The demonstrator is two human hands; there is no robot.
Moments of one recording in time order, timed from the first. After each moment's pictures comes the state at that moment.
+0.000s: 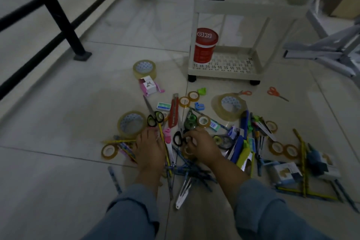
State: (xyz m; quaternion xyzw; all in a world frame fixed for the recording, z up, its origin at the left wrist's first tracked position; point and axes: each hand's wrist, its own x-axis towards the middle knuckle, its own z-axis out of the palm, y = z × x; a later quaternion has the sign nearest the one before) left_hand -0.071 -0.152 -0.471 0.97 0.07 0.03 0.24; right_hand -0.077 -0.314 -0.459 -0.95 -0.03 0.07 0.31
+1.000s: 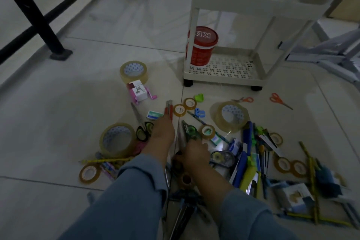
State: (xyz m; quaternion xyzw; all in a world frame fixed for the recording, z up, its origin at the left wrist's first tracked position) left_hand 0.059 -0.217 -0.481 0.94 0.00 -0.21 0.26; right_hand -0.024 -0.294 -0.486 -0.94 0.20 0.21 0.18
